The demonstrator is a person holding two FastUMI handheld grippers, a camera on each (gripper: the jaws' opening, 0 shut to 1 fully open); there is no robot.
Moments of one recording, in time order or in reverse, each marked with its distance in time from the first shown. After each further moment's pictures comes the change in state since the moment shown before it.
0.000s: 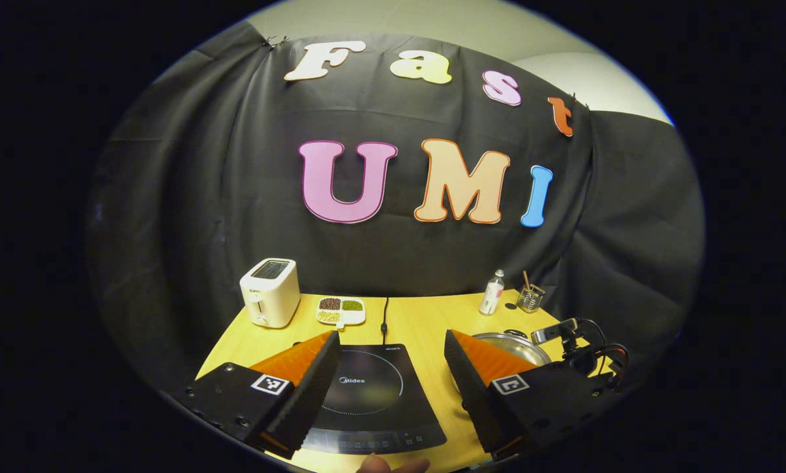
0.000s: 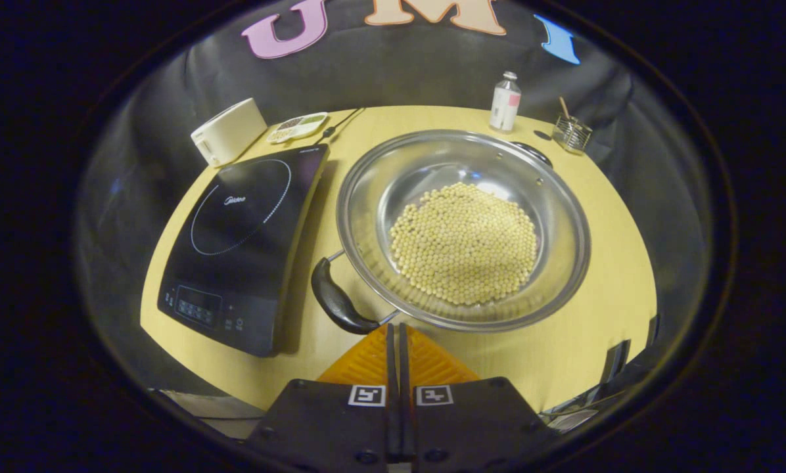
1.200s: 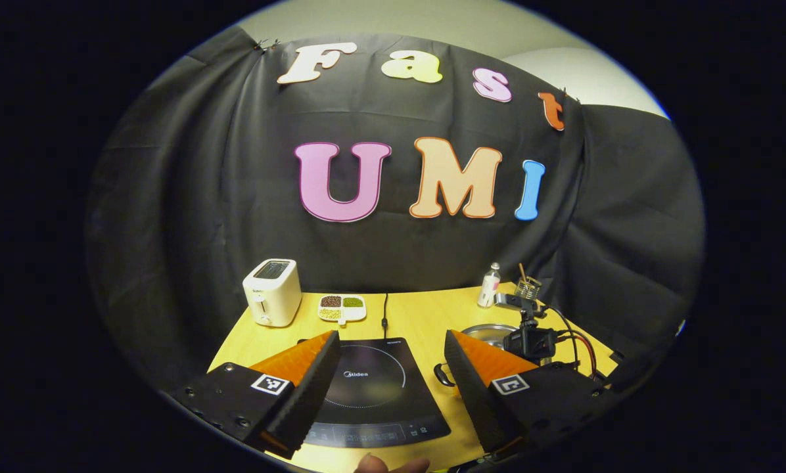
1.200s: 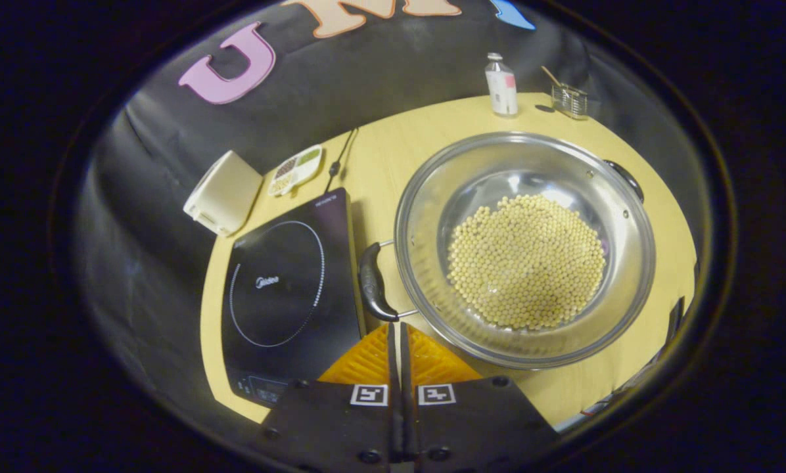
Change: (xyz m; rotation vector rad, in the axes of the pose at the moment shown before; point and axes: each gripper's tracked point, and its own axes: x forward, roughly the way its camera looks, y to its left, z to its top) left arm -0.016 -0.011 -0.008 0.036 0.022 -0.030; right arm 0.011 0.060 0.067 0.293 -0.047 0.117
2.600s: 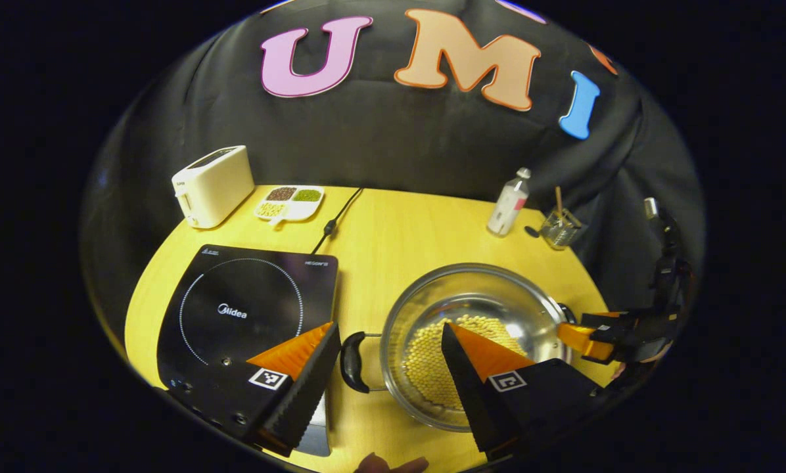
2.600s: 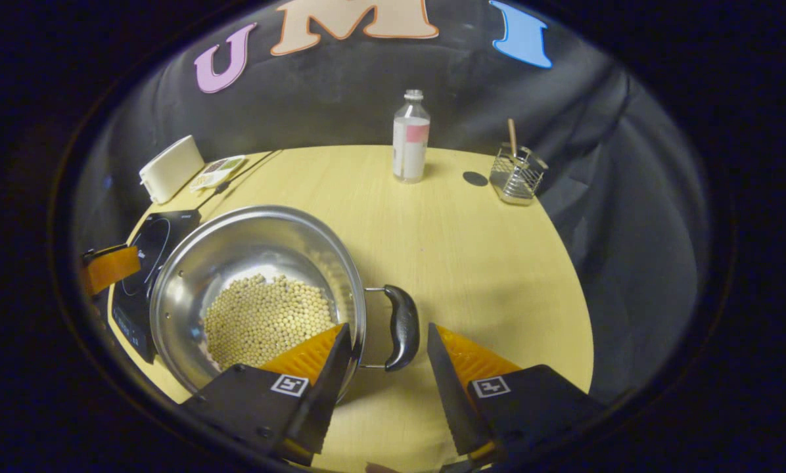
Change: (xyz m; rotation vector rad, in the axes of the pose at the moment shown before) left arm 0.179 -0.103 -0.168 -0.142 0.475 0.160; right arm 0.015 -0.276 0.154 -0.386 -0.099 -0.163
